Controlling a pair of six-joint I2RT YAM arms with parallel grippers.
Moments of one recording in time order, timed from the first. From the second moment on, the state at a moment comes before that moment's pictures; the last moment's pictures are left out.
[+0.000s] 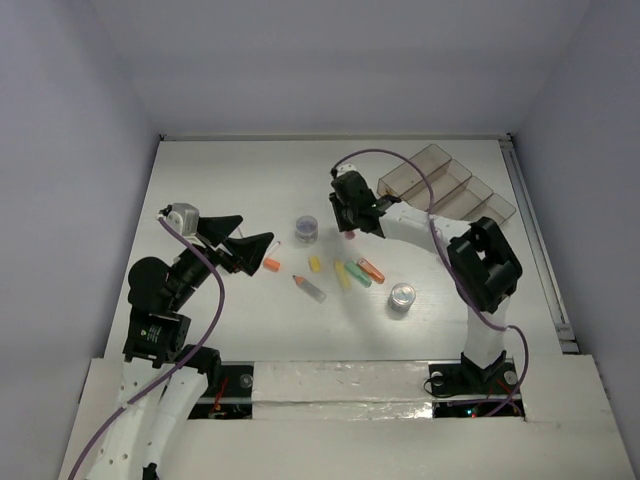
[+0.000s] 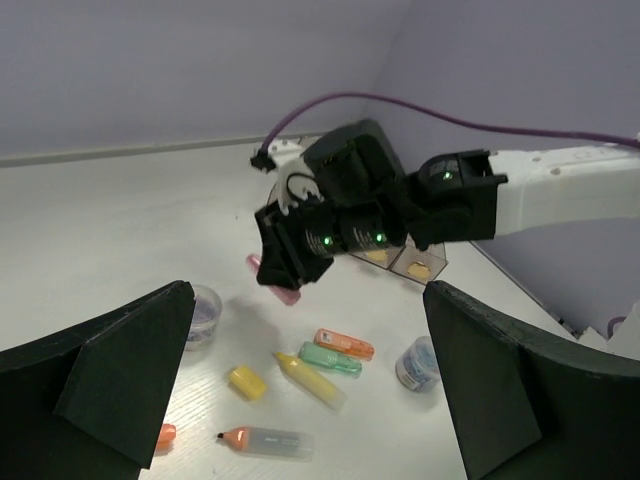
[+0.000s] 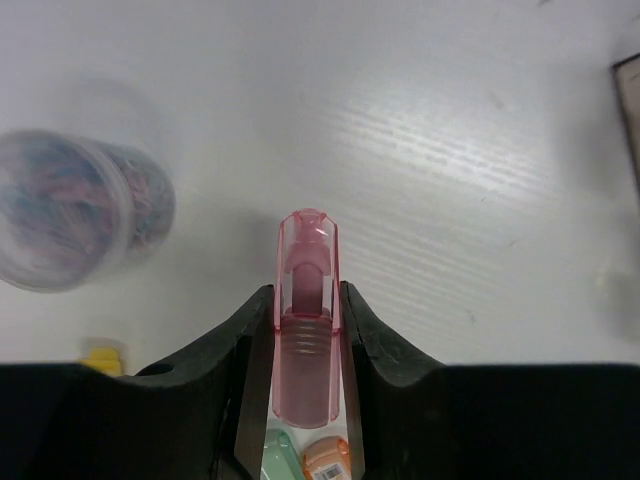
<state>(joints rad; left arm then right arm) -0.22 0.46 0.65 -0.04 0.44 -0.43 0.69 1.94 1.38 -0.28 0.27 0.24</state>
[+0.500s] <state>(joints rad) -0.22 0.46 0.65 -0.04 0.46 -0.42 0.32 1.84 1.55 -0.21 0.22 0.24</state>
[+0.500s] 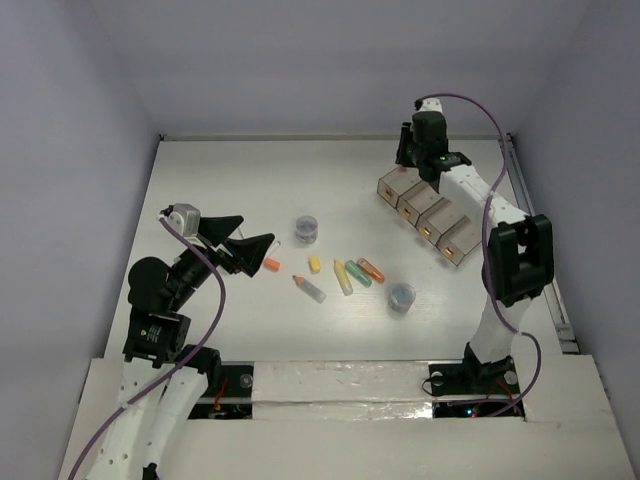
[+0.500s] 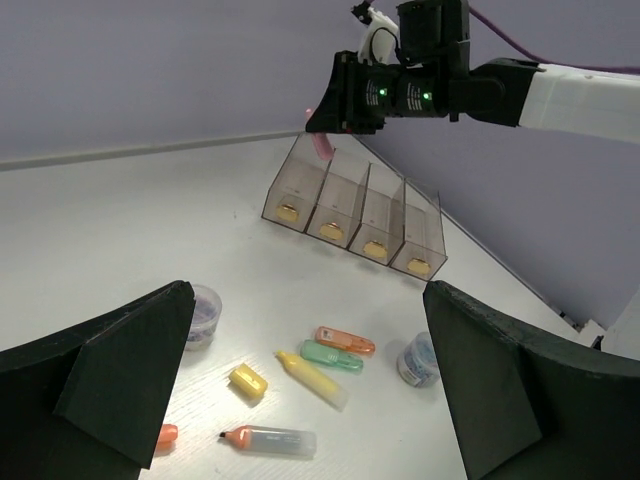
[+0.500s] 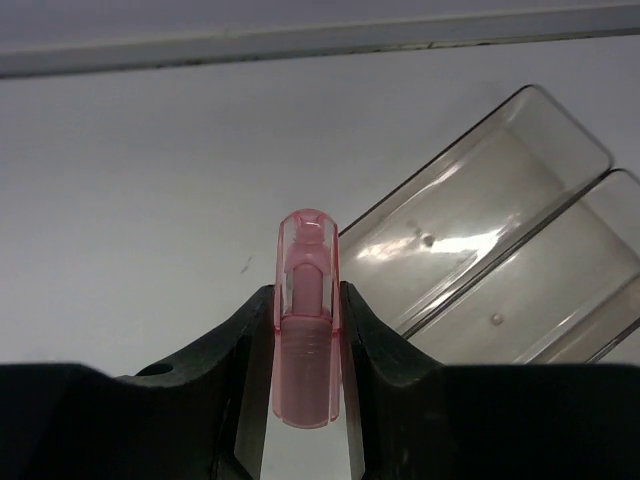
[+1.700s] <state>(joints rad) -0.22 0.47 0.65 -0.04 0.46 -0.41 0.13 2.10 1.71 -0.19 0.21 0.39</state>
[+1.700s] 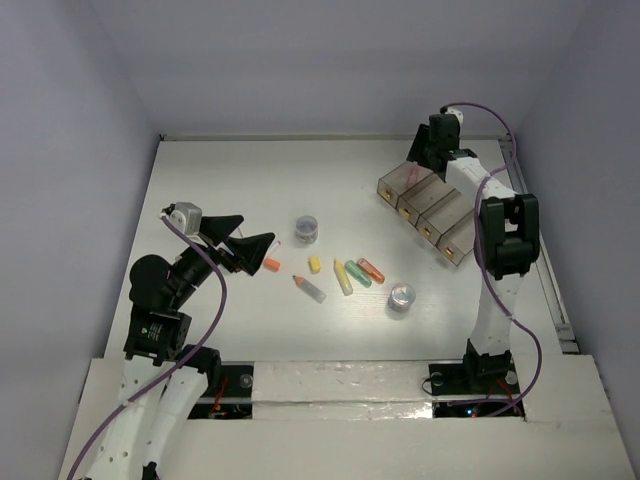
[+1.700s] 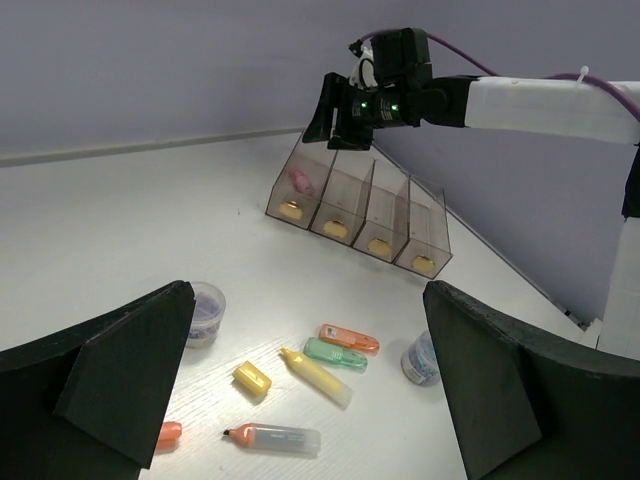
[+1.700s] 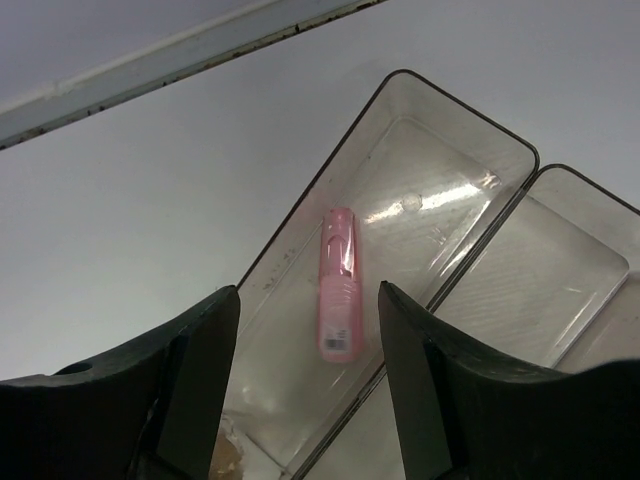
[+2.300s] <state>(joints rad) -0.22 0.45 0.65 -0.04 0.46 -0.40 0.36 1.61 1.21 -0.18 -0.05 0.32</state>
